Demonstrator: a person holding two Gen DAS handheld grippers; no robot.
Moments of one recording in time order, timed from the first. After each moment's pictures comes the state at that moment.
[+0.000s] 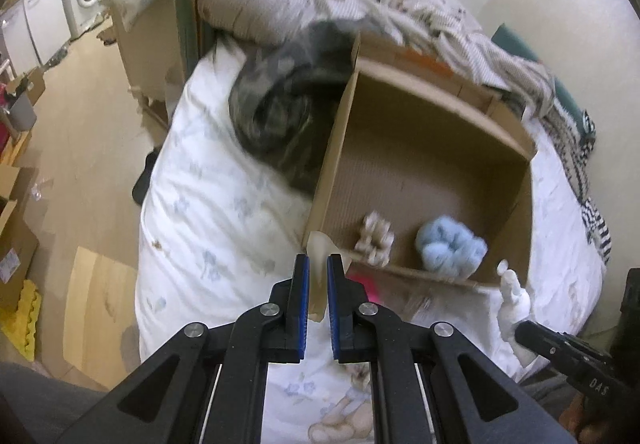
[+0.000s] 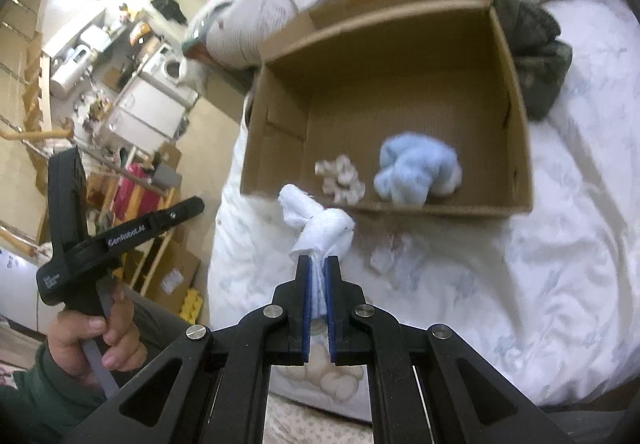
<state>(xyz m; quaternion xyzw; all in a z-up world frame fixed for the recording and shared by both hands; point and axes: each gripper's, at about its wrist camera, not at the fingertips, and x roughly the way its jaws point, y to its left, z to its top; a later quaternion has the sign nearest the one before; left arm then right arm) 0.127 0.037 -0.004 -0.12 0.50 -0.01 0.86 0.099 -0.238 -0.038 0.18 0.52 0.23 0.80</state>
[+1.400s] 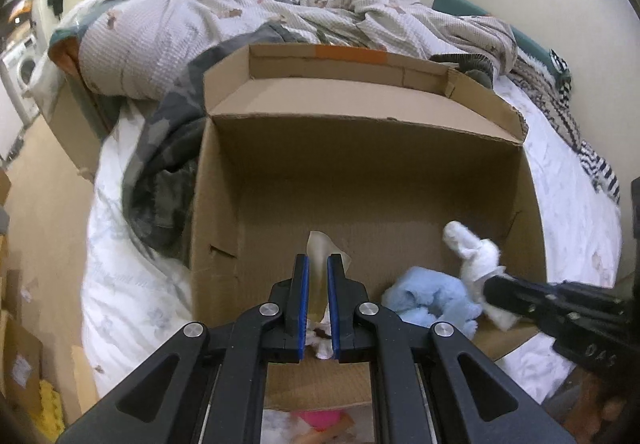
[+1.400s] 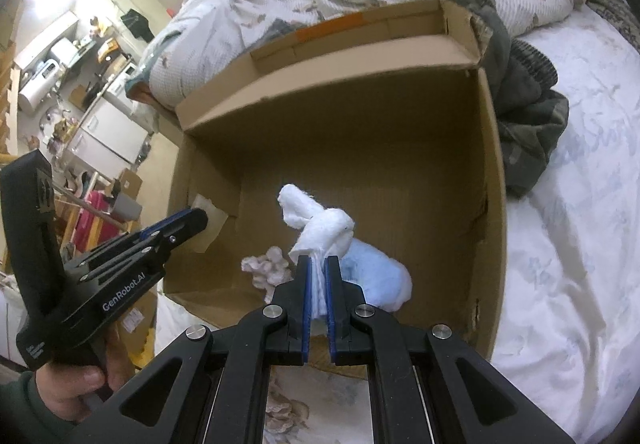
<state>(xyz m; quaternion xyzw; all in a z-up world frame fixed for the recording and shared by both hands) 0.224 -0.052 -0.044 -0.01 0.48 -0.09 0.87 0.190 -0.248 -0.063 0.15 0.51 0.16 0.83</state>
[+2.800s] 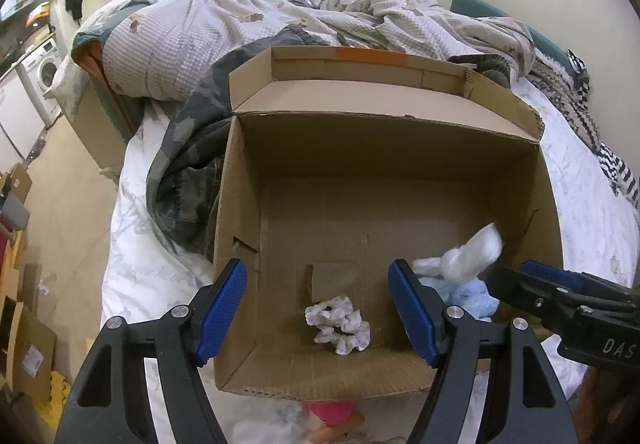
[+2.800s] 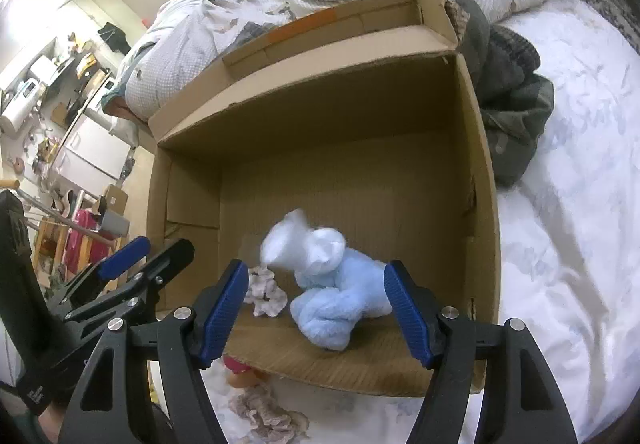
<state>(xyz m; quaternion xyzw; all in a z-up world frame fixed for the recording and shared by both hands) 0.213 -0.051 -0.041 0.01 0.47 -0.04 0.88 0.198 -0.250 -0.070 0.17 0.51 0.12 0.83</state>
